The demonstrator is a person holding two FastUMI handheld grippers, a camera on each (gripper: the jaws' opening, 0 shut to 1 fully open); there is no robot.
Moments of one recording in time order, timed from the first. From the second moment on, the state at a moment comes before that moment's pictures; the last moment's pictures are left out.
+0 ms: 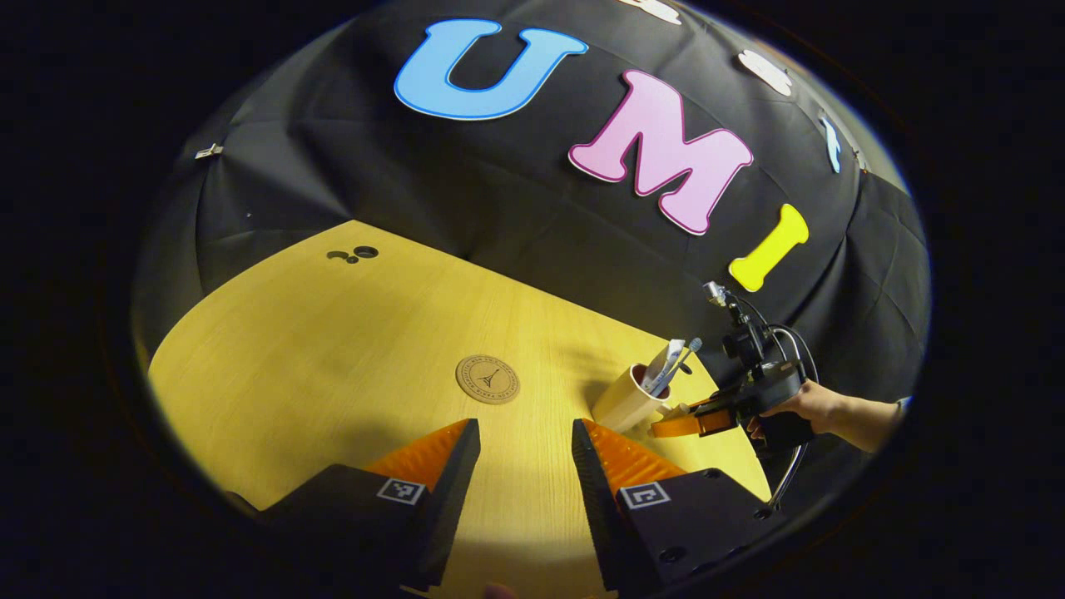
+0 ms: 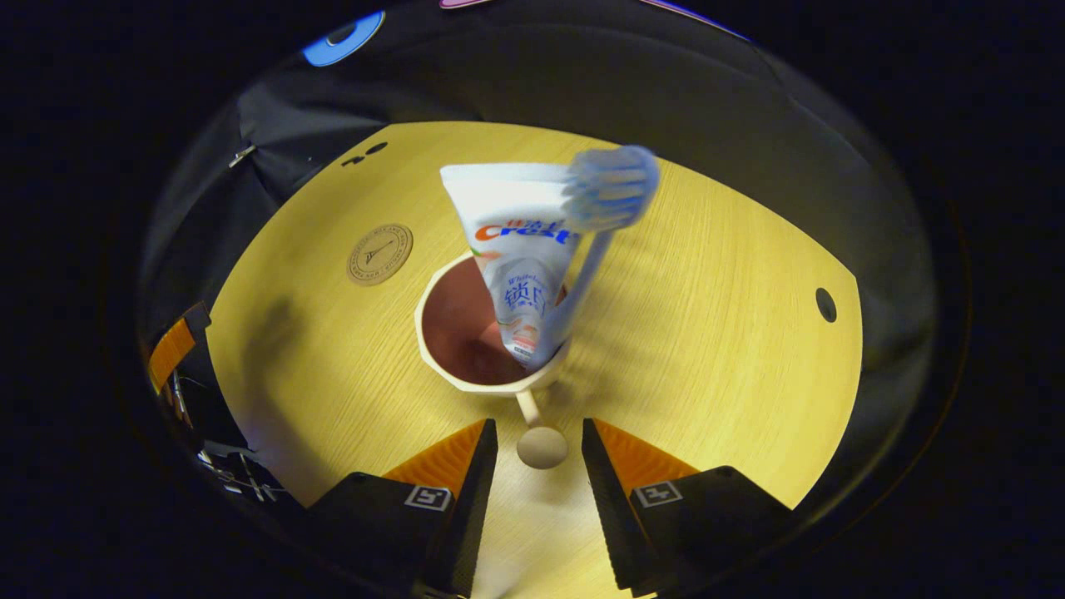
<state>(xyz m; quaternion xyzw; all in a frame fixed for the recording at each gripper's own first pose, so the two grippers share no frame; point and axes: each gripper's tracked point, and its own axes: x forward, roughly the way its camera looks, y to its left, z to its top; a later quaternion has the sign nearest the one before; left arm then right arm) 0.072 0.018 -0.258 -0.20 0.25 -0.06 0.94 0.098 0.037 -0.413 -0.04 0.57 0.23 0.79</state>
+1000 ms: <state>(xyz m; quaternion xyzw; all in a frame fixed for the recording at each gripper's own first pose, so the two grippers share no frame) 0.069 0.044 -0.268 -0.22 0.26 -0.04 0.94 0.108 0.043 -0.440 -0.09 0.64 0.22 0.73</state>
